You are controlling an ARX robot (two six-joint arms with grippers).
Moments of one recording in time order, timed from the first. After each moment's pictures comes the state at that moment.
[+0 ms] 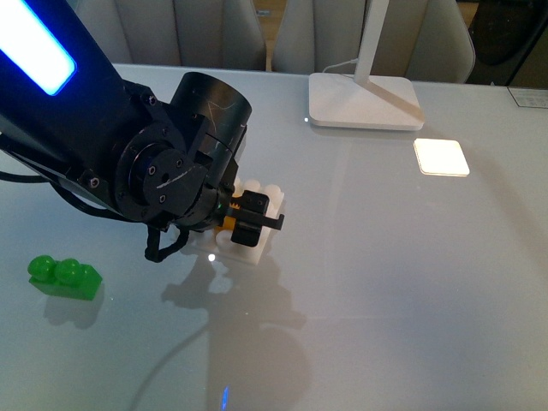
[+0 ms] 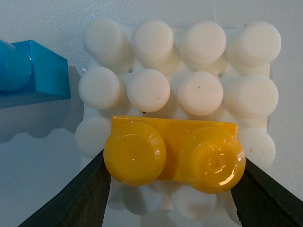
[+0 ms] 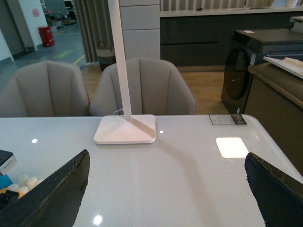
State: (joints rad) left arm -0.44 2.45 1.17 0.22 -0.16 -0.14; right arm 0.00 0.00 0.02 0.00 0.00 0.01
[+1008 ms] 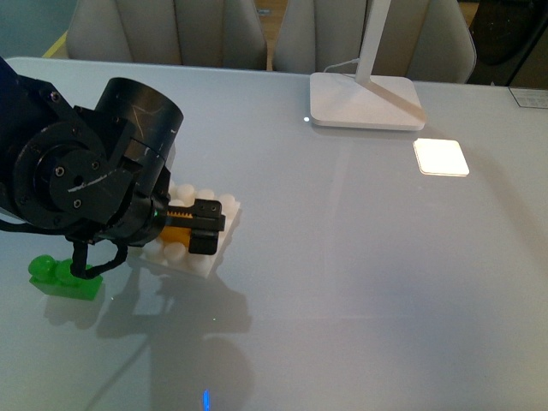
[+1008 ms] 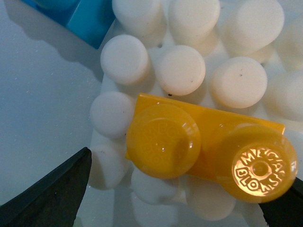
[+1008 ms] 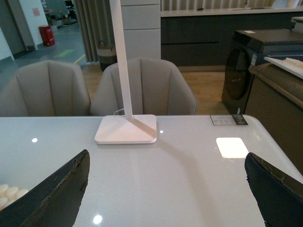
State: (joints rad) left arm -0.35 2.32 1.02 0.22 -0.20 -0.25; right arm 0.00 0.00 0.02 0.00 0.00 0.01
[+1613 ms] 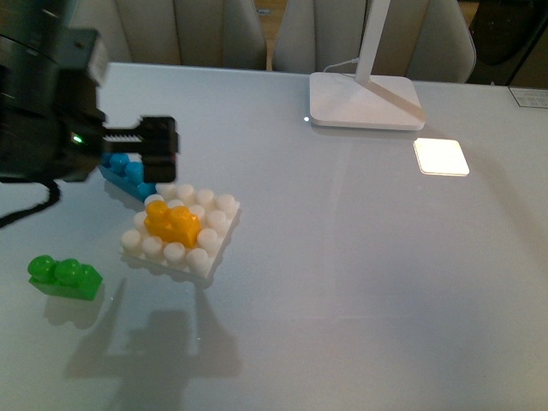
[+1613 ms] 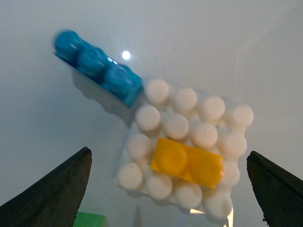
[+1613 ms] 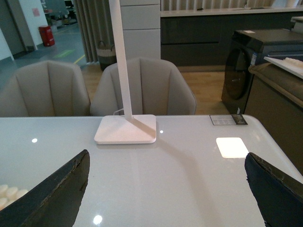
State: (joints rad) left arm -0.25 2.01 0.85 0.35 -0.15 -0.21; right arm 0.00 0.00 0.02 0.00 0.00 0.01
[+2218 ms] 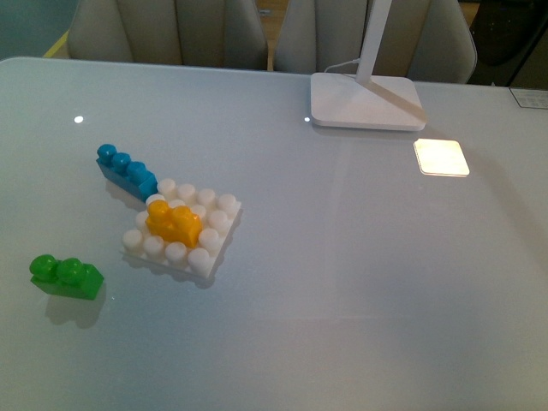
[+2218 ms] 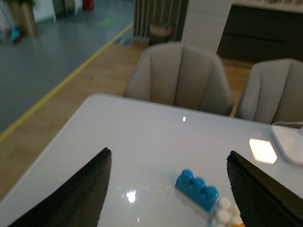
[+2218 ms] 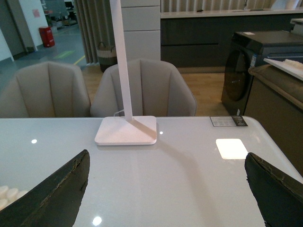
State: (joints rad) left arm 0.37 1.03 0.18 0.79 0.35 -0.03; right arm 0.00 0.00 0.02 0.00 0.00 0.01
